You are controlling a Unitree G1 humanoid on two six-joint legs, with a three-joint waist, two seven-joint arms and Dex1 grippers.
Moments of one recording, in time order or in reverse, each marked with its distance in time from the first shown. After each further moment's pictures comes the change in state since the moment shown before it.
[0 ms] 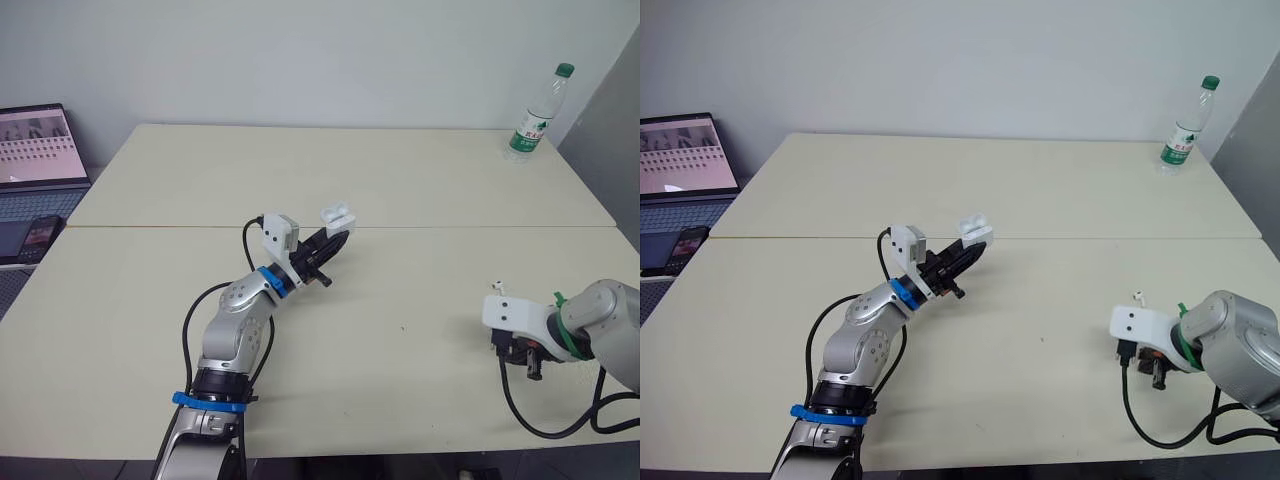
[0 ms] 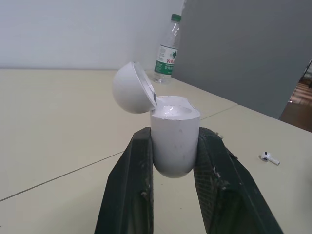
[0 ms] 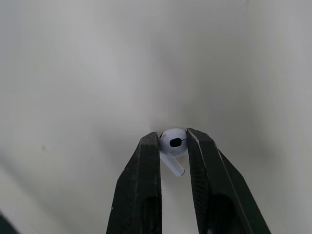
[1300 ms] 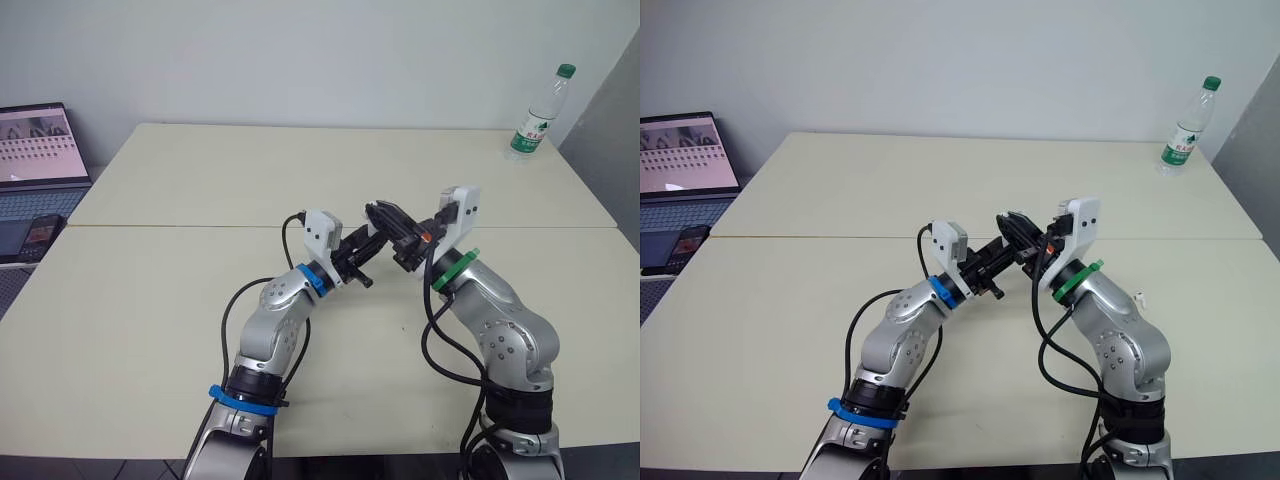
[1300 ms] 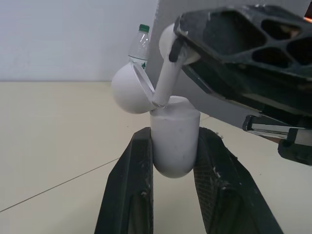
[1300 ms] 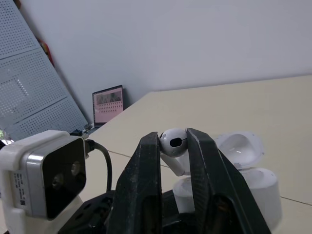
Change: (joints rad) left arm -0.028 -0.136 -0.115 -0.046 0.040 0.013 0.076; right arm -0.067 1.099 -0.433 0.039 0.581 -0.209 -0.824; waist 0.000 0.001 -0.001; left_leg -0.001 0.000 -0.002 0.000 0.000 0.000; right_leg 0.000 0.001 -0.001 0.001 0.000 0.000
